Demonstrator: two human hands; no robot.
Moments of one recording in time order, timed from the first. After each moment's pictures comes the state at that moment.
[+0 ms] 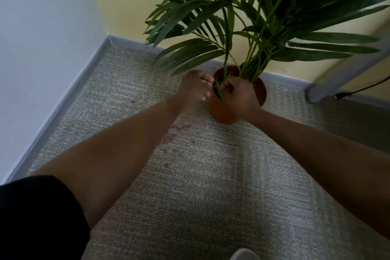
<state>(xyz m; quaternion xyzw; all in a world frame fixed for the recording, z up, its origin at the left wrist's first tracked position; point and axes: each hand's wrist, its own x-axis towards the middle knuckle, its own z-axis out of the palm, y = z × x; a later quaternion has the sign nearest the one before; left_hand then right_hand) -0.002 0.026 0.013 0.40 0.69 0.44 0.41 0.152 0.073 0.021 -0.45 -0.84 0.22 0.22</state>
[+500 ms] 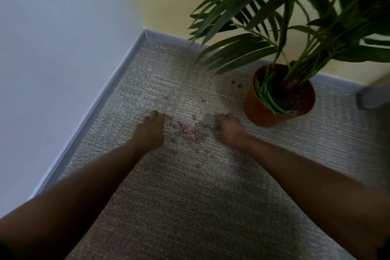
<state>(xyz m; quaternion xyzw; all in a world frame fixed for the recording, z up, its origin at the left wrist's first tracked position) -0.140 -0.138 -0.112 0.51 0.83 0.01 0.23 0.080 0.024 -0.108 -0.43 -0.87 0.20 -0.17</state>
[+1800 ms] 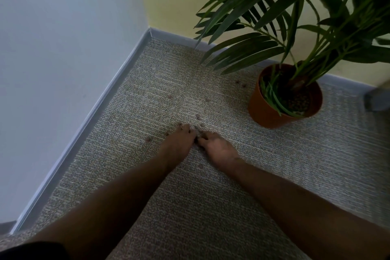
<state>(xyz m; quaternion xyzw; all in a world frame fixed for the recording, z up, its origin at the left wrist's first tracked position) -0.069 -0.127 -0.127 0.63 0.76 -0.01 0.15 0.077 -0.049 -0.115 -0.25 -0.95 0.15 -0.11</state>
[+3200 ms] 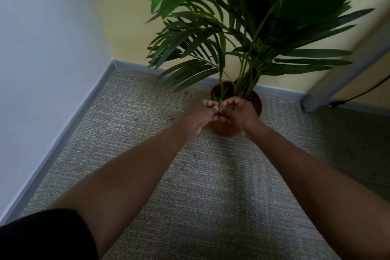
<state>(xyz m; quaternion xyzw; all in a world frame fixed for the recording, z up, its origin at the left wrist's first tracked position) 0.037 0.016 0.006 0.28 0.61 0.49 0.55 0.168 0.058 0.019 -0.48 -0.56 0.60 0.30</state>
